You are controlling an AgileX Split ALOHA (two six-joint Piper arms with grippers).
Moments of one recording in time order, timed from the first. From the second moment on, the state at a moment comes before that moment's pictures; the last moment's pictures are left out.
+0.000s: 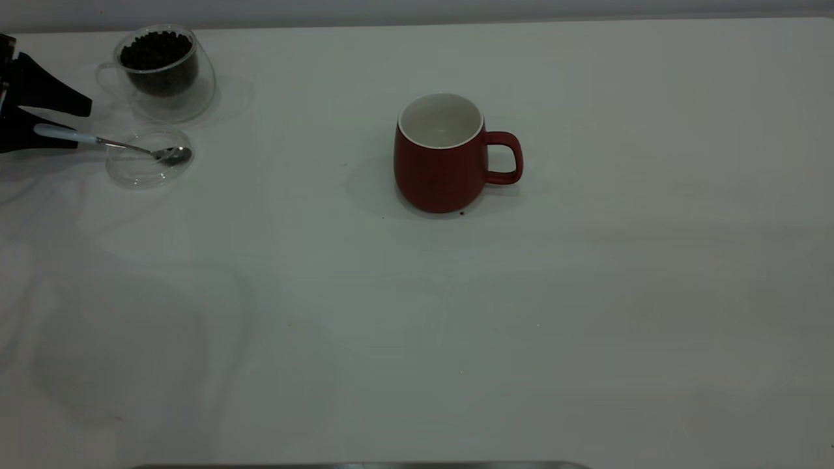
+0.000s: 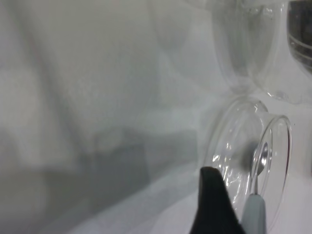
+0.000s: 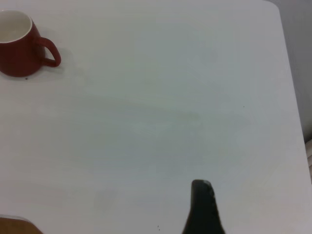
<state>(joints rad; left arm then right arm) 0.48 2.85 -2.14 -0.97 1.16 0.75 0.02 -0.02 -0.47 0.02 1.13 -0.11</state>
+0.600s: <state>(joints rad) 0.48 2.85 -2.14 -0.97 1.16 0.68 0.02 -0.02 -0.47 0.02 1.13 -0.11</state>
